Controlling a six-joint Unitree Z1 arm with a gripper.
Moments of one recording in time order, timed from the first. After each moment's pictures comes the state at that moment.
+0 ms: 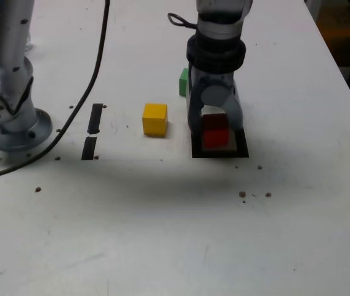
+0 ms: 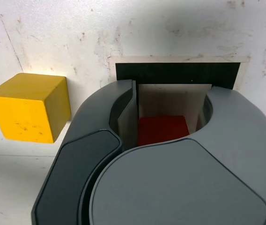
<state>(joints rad) -0.04 1.98 -1.33 0.97 -0.02 -0.04</state>
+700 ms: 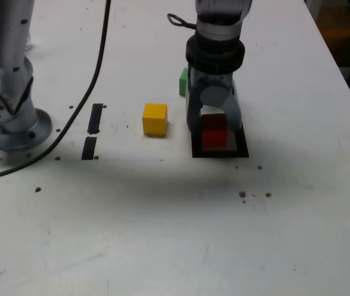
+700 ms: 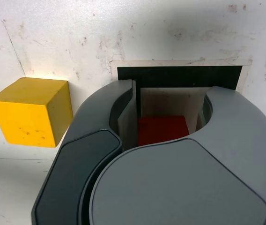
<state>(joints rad) -0.04 1.98 -1.32 0.97 -0.01 -0.03</state>
